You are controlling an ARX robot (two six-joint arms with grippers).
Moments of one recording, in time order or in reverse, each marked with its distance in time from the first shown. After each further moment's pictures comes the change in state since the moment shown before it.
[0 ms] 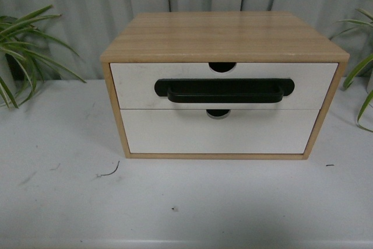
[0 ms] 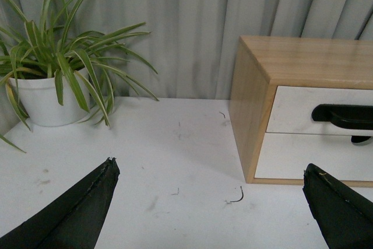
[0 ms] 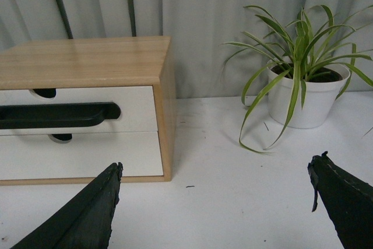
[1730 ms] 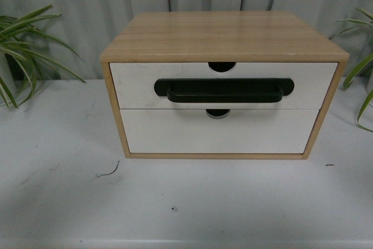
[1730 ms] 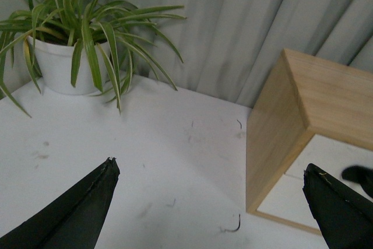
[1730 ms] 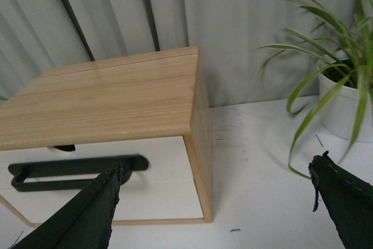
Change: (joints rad) left arm -0.070 0.692 0.227 0.357 -0.225 -0.220; right arm 0.036 0.975 0.317 0.593 -0.069 0.136
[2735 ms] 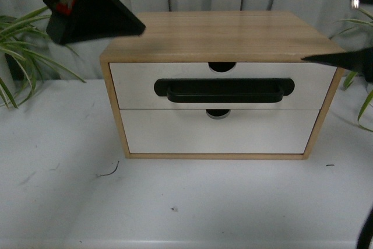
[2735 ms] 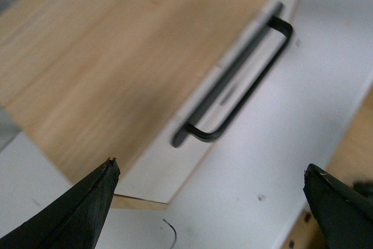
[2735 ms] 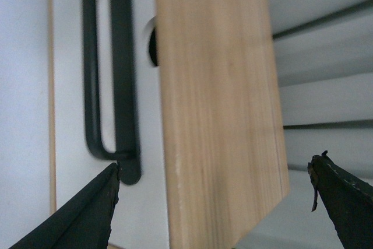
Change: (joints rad) left arm -0.145 0.817 0.930 -0.678 0.675 0.828; right arm 0.072 0.606 0.718 -0.592 -0.463 -1.616
